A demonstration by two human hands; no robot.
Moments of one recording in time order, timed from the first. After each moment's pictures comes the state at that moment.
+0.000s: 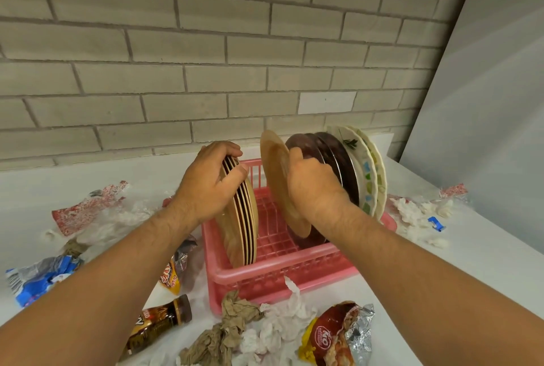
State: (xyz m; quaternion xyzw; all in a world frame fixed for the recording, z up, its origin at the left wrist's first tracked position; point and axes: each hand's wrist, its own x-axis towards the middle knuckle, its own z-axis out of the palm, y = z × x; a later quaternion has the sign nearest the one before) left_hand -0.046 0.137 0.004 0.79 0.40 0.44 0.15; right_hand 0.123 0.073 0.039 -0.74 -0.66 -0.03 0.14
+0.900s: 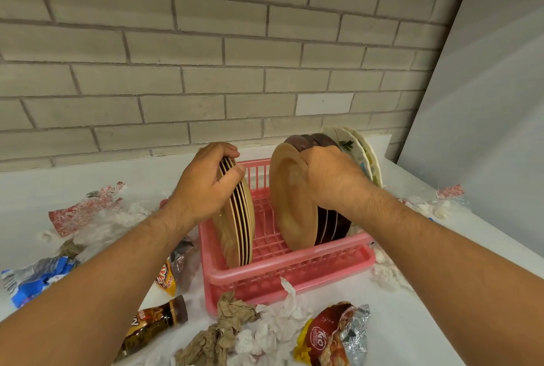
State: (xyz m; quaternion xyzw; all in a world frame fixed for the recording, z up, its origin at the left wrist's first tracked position) left_hand -0.043 0.135 0.006 0.79 0.40 0.44 0.15; right_hand 0.146 0.064 0.066 -0.77 -0.62 0.00 0.10
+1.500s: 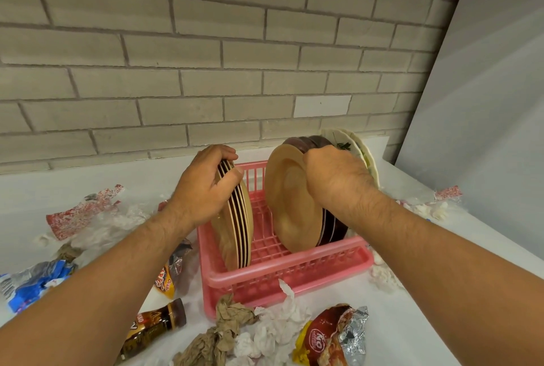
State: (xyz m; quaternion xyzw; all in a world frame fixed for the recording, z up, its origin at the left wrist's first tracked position) left_hand -0.043 0.135 0.004 0.79 0.39 0.44 0.15; right_hand 0.142 0.054 0.076 -0.77 -0.64 -0.07 0.02
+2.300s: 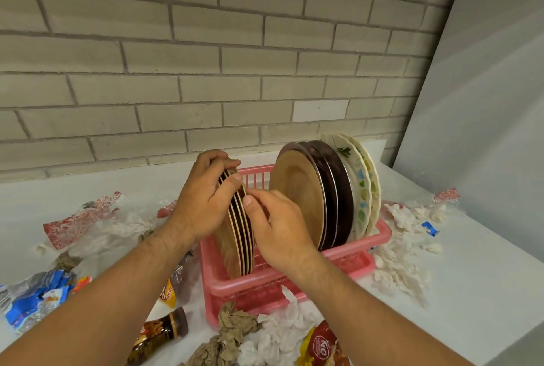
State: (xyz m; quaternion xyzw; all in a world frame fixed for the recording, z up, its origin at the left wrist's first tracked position) left_hand -0.045 0.139 -0.007 0.78 0.38 0.47 0.17; right_hand 0.085 0.051 -0.011 -0.60 -0.67 0.11 0.43
